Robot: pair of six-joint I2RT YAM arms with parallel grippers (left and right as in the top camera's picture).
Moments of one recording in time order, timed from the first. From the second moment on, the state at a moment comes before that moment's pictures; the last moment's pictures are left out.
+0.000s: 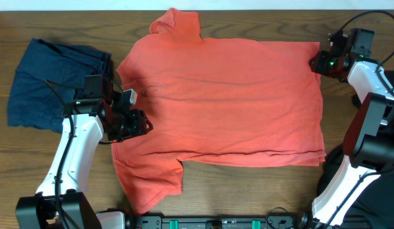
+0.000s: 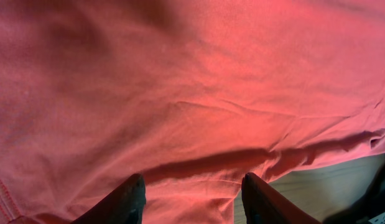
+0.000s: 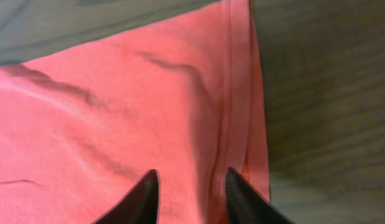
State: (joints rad) left arm 0.07 1.46 0.98 -0.94 0.45 -0.10; right arm -0.27 2.13 1.52 -0.40 -0.31 0.08
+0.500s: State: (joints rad) left arm 0.07 1.46 0.98 -0.93 0.45 -0.10; right arm -0.30 2.17 1.52 -0.42 -0.28 0.29
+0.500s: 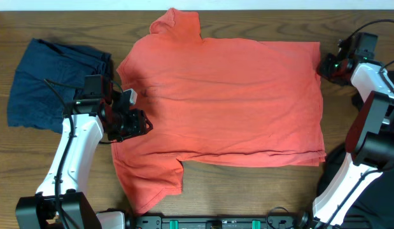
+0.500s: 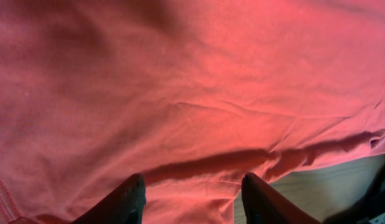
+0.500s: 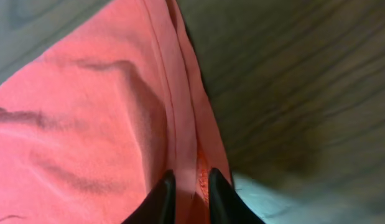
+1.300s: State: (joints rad) left arm 0.07 1.46 0.98 -0.94 0.45 -0.10; right arm -0.28 2.23 1.52 -0.37 -0.35 0.32
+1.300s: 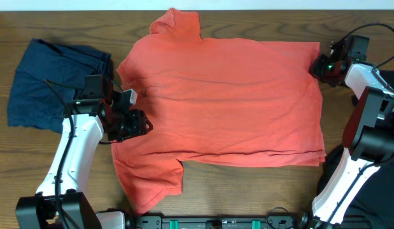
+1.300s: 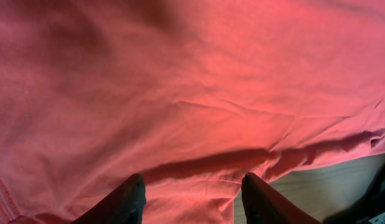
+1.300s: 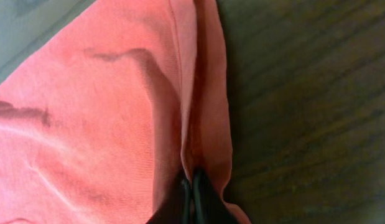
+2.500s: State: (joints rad) left arm 0.07 1.46 0.98 -0.93 0.45 -0.10; right arm -0.36 2.20 1.52 -0.37 -0.41 0.30
